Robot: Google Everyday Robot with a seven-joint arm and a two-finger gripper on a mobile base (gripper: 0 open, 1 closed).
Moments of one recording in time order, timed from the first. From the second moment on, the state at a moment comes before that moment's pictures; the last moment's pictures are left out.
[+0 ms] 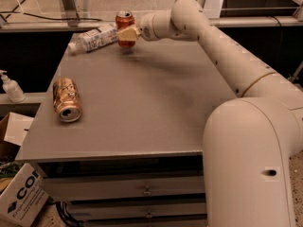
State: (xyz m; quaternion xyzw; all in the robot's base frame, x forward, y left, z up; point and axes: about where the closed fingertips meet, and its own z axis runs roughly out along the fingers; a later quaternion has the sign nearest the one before) arm 0.852 0.065 0.886 -0.40 0.71 0.24 0.52
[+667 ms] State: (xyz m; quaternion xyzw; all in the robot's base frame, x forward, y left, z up) arm 0.859 0.092 0.873 -0.41 0.71 0.25 0.51
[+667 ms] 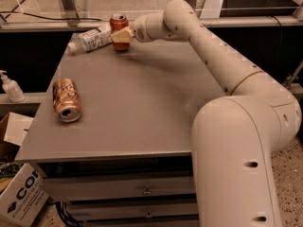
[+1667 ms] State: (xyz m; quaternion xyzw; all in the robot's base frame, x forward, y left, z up) arm 0.861 0.114 0.860 -0.41 0.72 0.26 0.50
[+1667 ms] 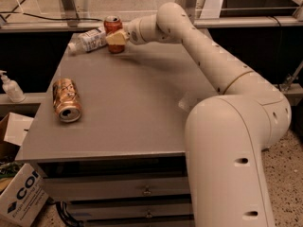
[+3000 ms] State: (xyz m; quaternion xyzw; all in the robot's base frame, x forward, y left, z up) arm 0.861 0.099 0.850 -0.40 0.72 0.26 0.50
